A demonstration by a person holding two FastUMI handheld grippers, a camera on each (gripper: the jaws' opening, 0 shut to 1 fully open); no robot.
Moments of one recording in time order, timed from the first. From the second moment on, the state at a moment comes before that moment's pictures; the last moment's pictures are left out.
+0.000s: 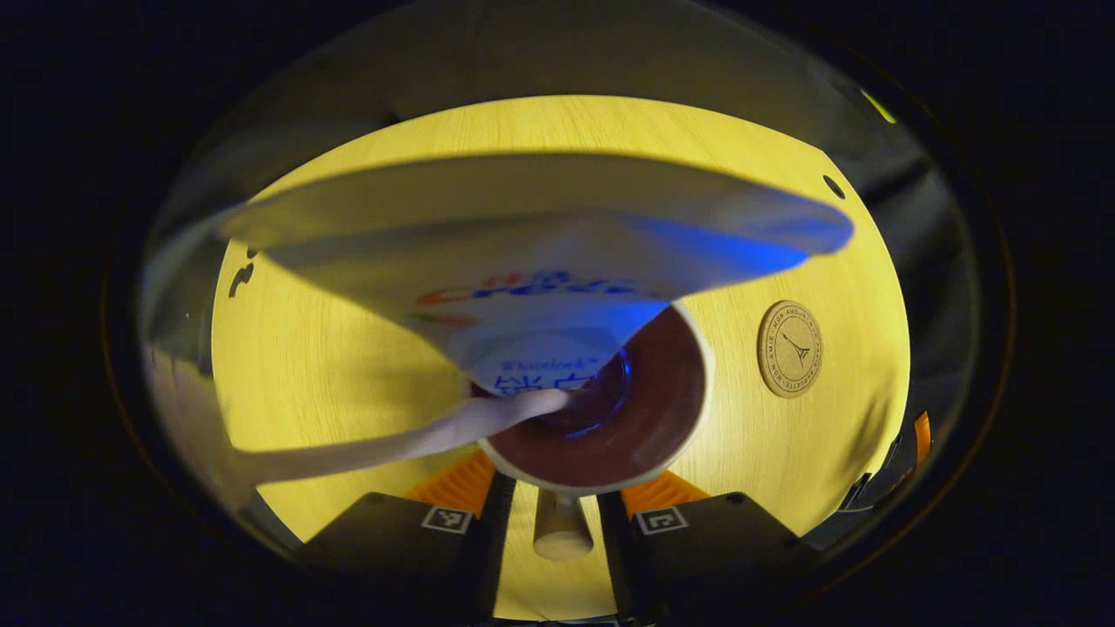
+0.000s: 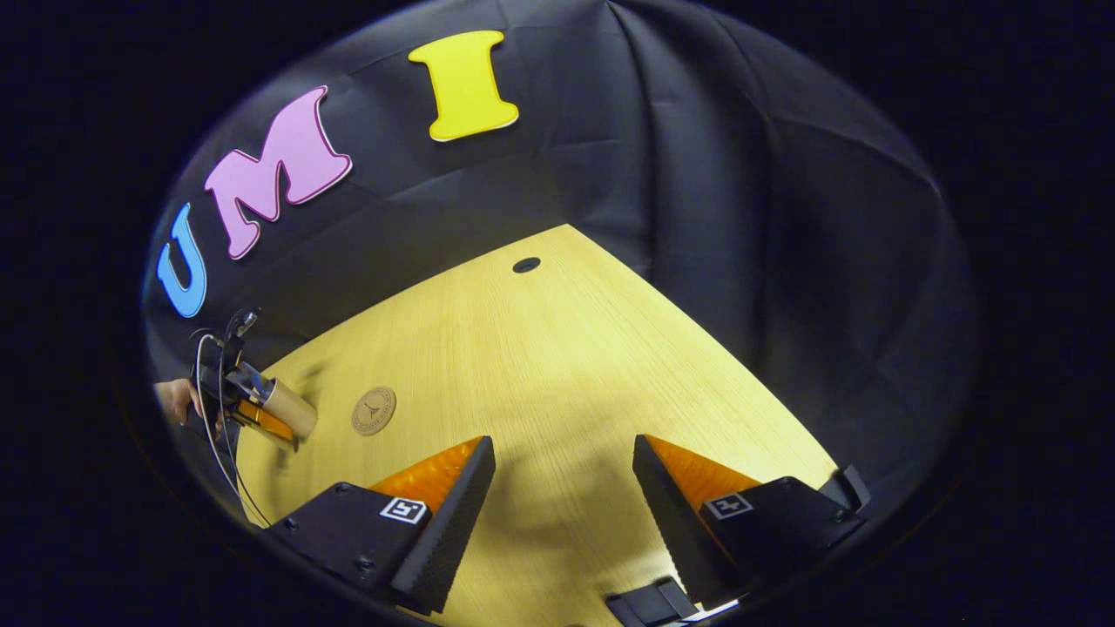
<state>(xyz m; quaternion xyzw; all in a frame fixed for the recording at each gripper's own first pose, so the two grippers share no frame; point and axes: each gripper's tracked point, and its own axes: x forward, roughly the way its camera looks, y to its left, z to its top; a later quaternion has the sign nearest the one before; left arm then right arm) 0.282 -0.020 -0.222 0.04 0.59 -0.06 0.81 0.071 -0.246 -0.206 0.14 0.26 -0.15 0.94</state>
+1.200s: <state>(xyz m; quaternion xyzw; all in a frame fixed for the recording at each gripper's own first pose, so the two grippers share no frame) 0.276 -0.093 -0.185 0.15 0.56 -0.14 0.80 0.053 -0.291 -0.173 0.13 0.21 -0.17 0.95</state>
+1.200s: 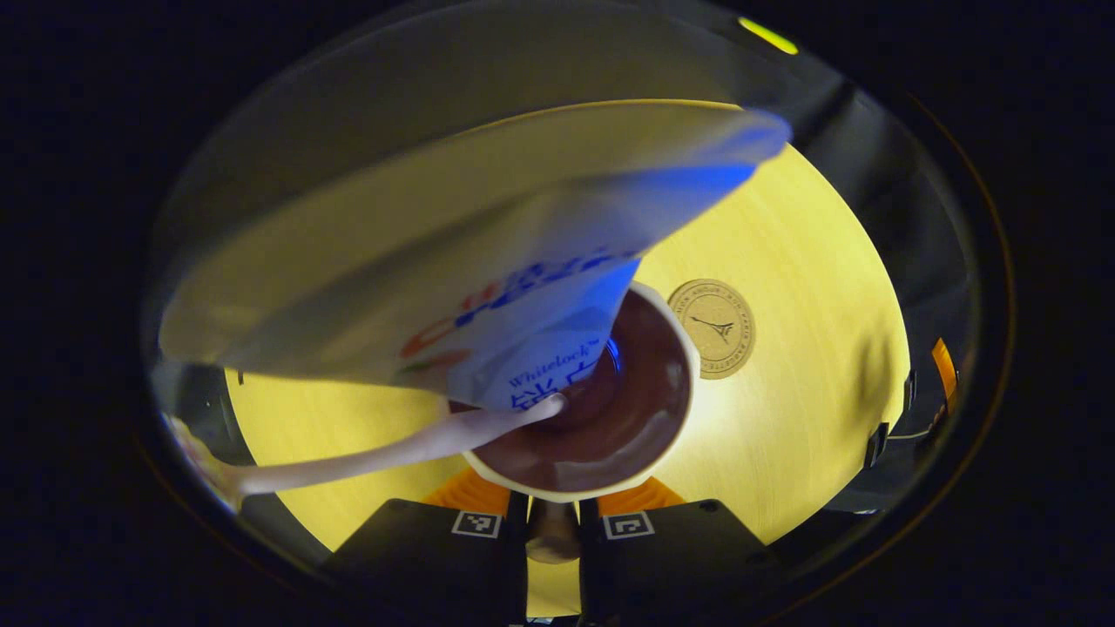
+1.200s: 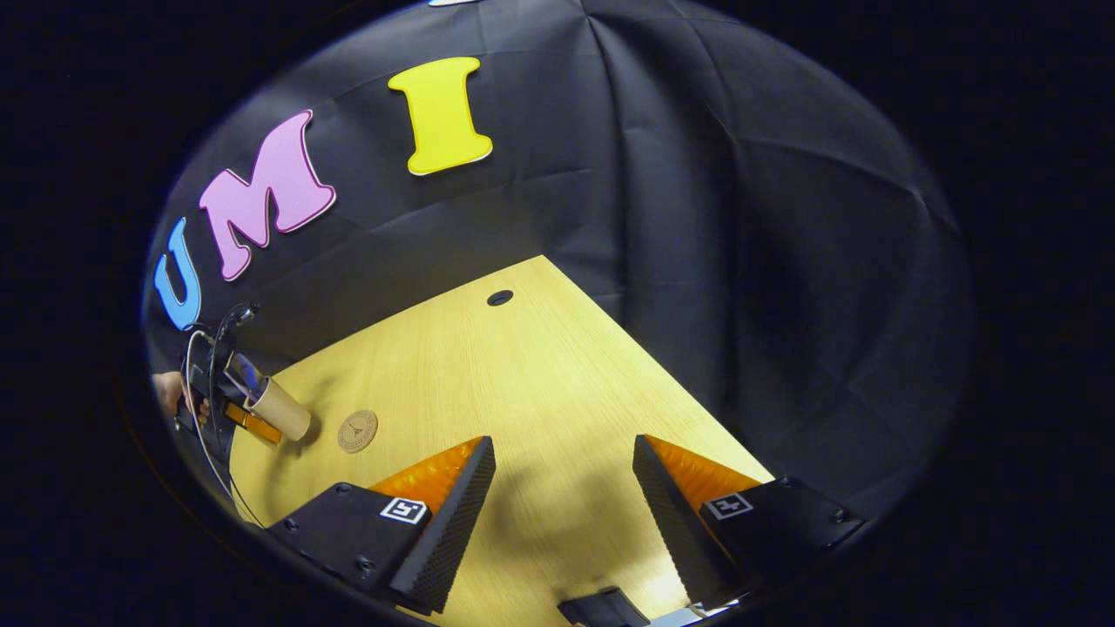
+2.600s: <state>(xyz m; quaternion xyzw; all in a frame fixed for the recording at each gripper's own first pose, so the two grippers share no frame) 0.273 -0.211 -0.214 0.22 0.56 -0.20 0.78 -0.021 -0.317 -0.192 0.15 0.22 -0.22 0.94</state>
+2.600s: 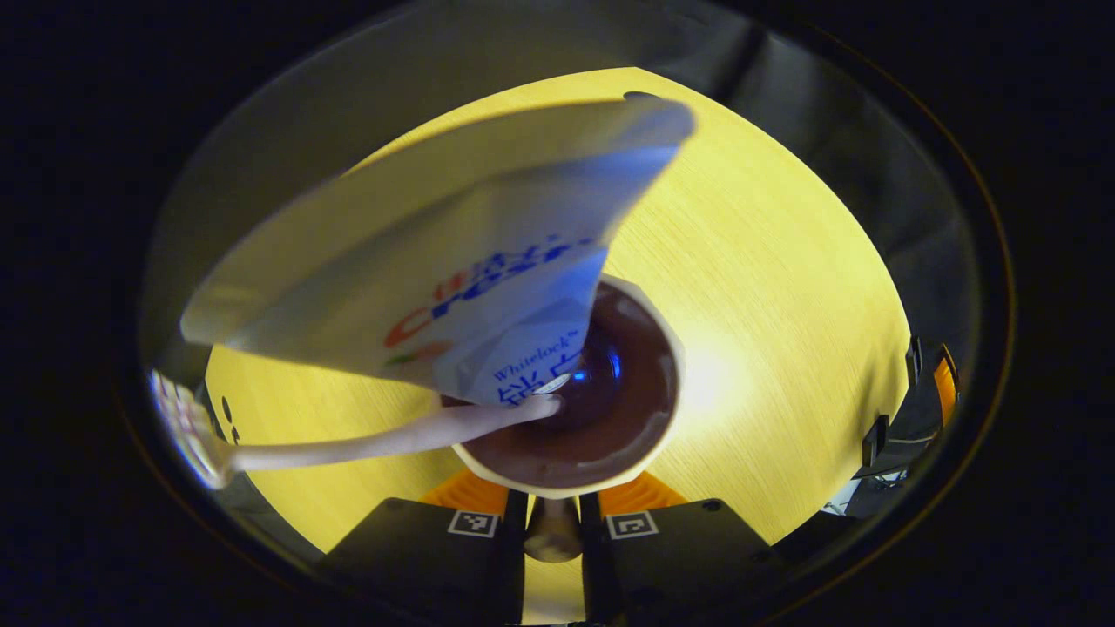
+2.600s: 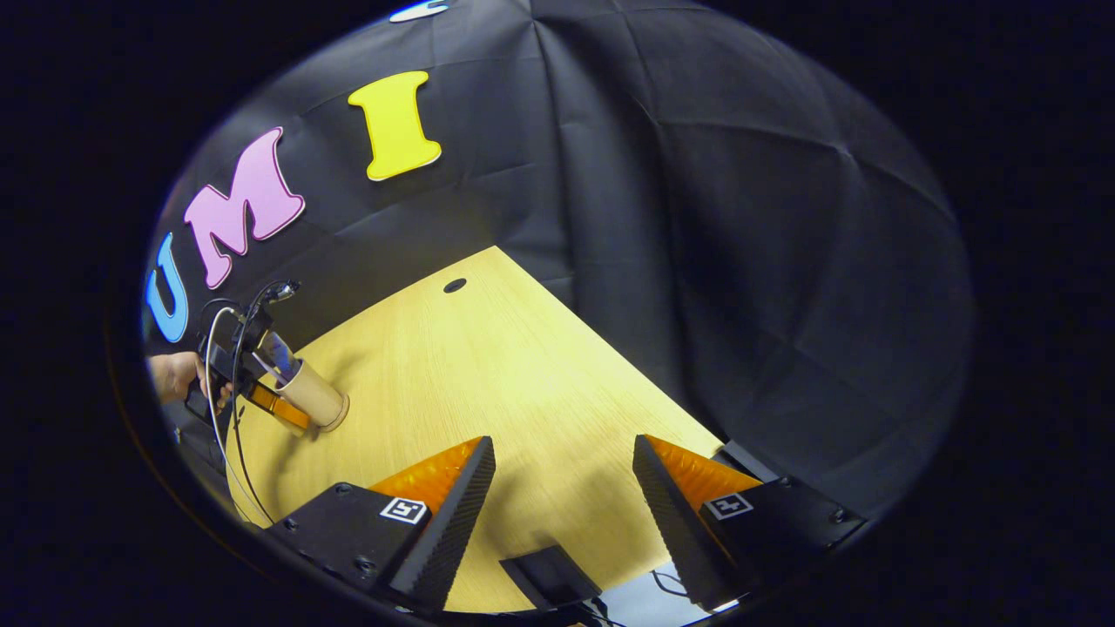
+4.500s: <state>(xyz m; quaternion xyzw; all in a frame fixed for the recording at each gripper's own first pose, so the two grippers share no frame) -0.116 0.040 -0.071 -0.07 0.08 0.05 0.99 -0.111 0.005 -0.111 0.02 0.17 0.00 0.99</state>
